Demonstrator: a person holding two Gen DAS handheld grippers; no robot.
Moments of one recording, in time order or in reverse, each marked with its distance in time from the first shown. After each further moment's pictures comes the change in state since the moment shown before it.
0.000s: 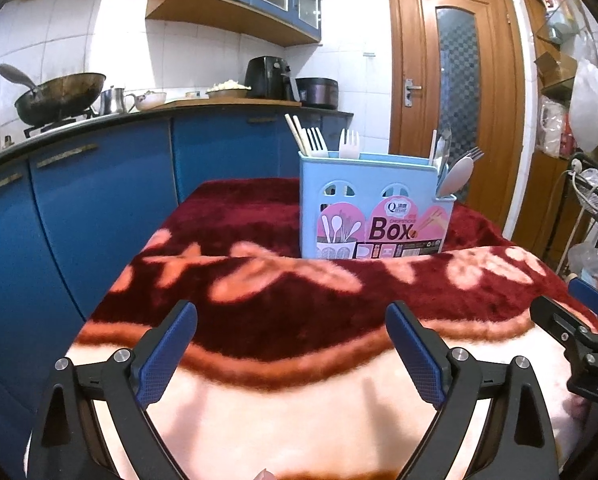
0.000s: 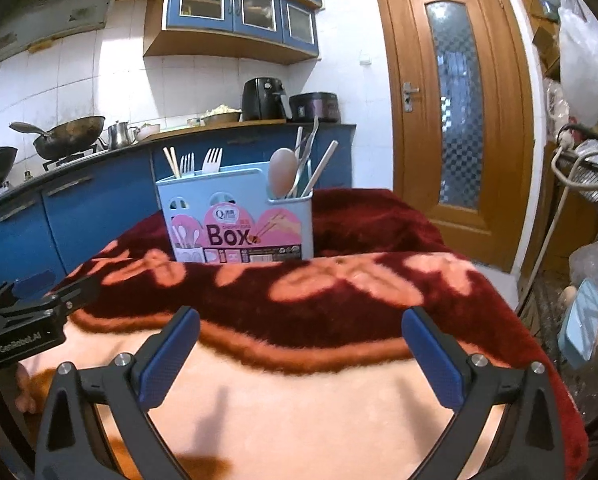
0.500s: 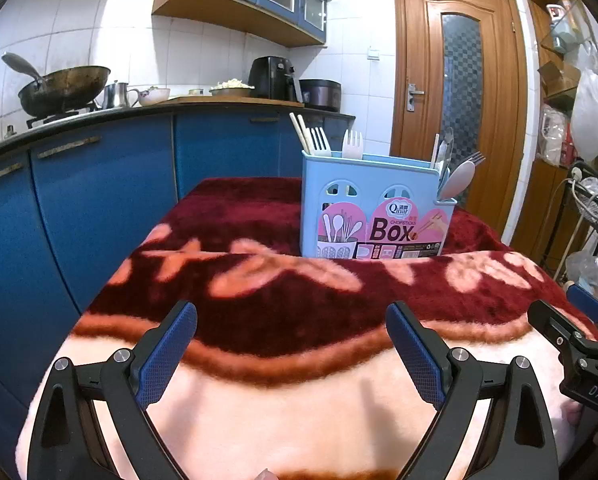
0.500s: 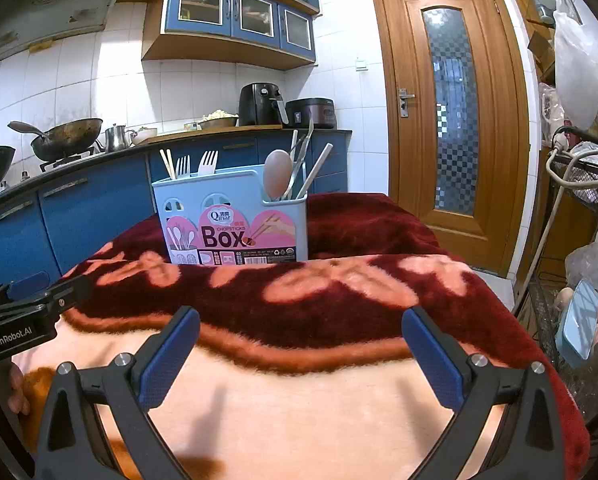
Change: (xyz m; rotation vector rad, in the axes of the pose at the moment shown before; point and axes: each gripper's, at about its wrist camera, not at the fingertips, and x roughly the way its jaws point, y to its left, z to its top) left arm 0.000 0.004 -0.002 -0.031 -0.002 -0.005; right arm 0.000 -0.002 -0.002 0.004 -0.018 -0.007
